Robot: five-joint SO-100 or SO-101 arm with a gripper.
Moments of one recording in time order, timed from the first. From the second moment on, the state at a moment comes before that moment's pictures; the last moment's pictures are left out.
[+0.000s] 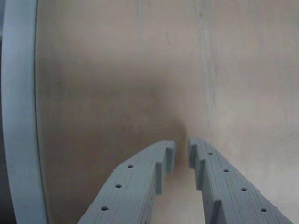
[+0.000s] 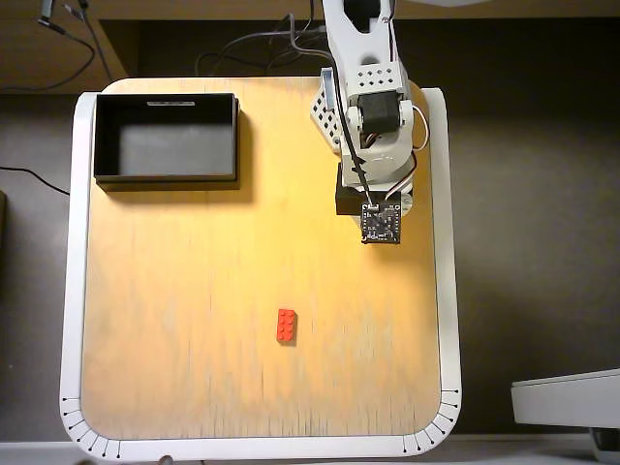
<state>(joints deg) -2.4 183.7 172.6 76.4 168.4</state>
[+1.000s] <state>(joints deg) -2.5 183.7 172.6 76.4 159.5</state>
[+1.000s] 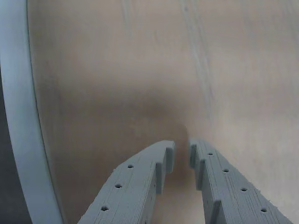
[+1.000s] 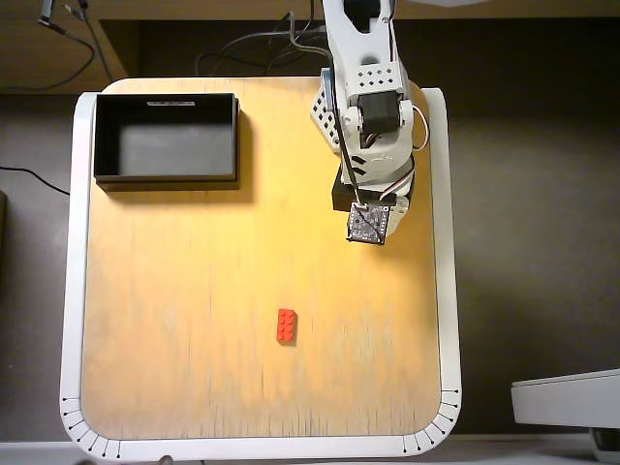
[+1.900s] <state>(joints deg) -4.5 183.7 172.6 76.4 162.1</state>
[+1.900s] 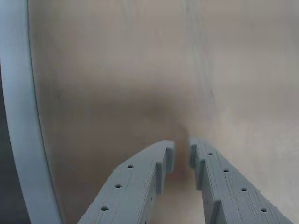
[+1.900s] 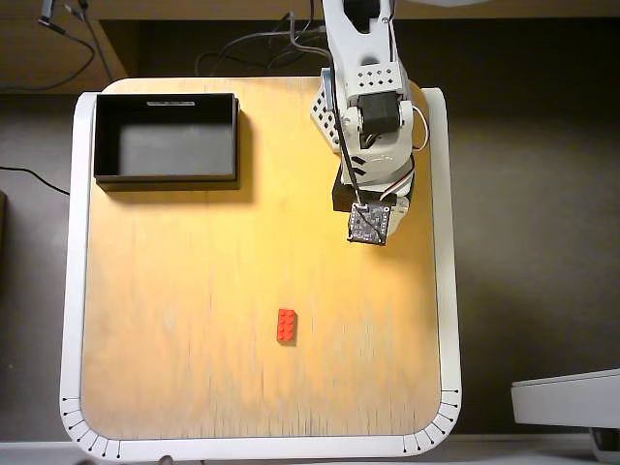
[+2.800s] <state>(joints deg) 15.0 166.9 165.5 42.5 180.3</state>
